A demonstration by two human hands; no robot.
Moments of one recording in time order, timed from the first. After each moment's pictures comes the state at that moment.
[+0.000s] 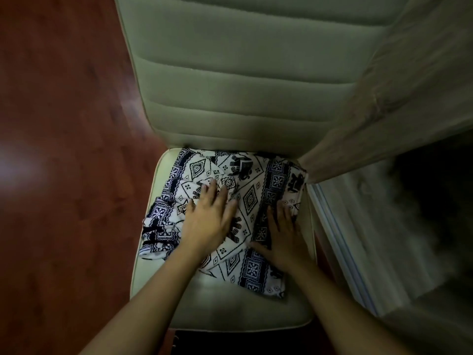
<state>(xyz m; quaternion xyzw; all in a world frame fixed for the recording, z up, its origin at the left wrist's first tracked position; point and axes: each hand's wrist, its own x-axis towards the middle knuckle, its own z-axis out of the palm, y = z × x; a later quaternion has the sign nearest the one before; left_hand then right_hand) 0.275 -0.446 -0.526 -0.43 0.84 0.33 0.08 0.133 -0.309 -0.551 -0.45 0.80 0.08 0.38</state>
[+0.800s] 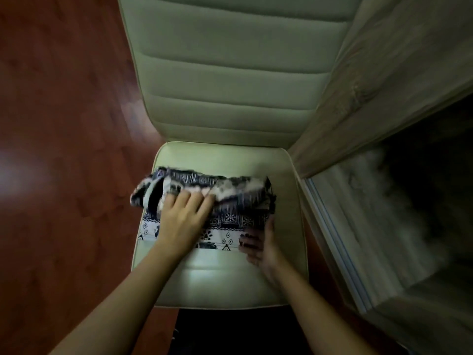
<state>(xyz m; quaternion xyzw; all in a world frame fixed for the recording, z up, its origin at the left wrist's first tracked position) 0.321 -0.431 -0.509 -0.25 0.95 -0.08 -0.18 0.188 -0.292 -0.522 0.07 0.66 -0.41 0.63</state>
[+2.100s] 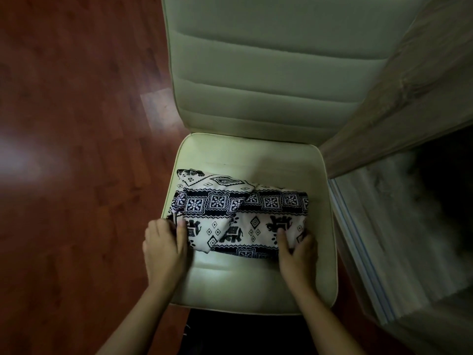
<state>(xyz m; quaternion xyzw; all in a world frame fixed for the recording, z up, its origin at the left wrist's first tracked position) 0.401 -0.404 -0.551 -0.64 0.72 0.24 -0.12 0.206 -0.274 -0.551 -0.12 0.91 -0.26 0.29</state>
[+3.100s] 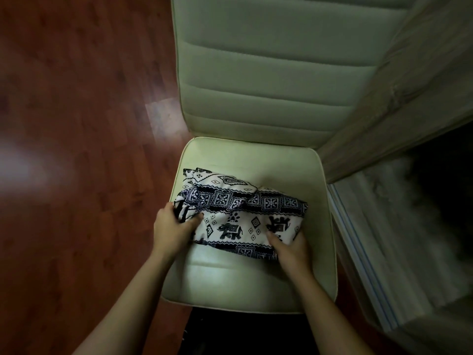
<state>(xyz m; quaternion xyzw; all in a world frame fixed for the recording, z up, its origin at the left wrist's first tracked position) 0.385 -0.439 -0.533 -0.66 0.61 0.42 -0.11 0.205 -0.286 -0.551 -0.07 0.84 -0.39 0.37</state>
